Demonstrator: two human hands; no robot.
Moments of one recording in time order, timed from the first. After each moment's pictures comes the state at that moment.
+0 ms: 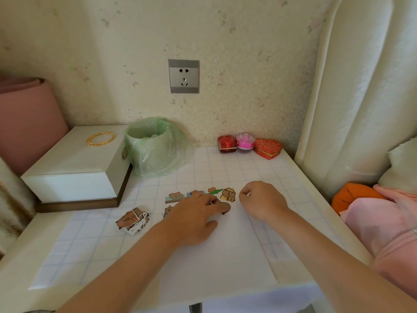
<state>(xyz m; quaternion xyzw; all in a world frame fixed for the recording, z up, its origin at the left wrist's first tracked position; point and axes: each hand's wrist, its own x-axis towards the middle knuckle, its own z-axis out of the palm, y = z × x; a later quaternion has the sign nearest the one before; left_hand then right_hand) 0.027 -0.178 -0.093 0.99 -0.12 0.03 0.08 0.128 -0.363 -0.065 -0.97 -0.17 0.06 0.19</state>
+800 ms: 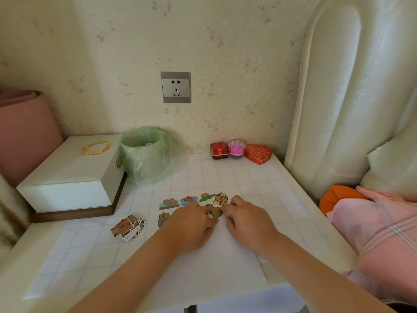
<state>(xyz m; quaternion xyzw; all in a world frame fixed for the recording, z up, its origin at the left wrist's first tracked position) 0.024 -0.186 -0.093 0.98 -0.18 0.08 0.03 0.090 -0.376 -0.089 -0.93 -0.36 -0.03 0.09</state>
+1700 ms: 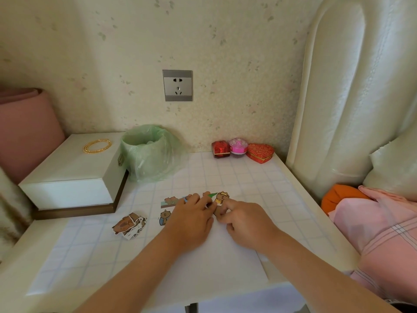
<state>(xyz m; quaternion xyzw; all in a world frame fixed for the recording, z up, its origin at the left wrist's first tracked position) 0.031 -0.187 -0.109 0.99 -0.09 0.14 -0.04 0.101 -0.376 -0.101 -0.86 -0.48 -0.10 0.12</state>
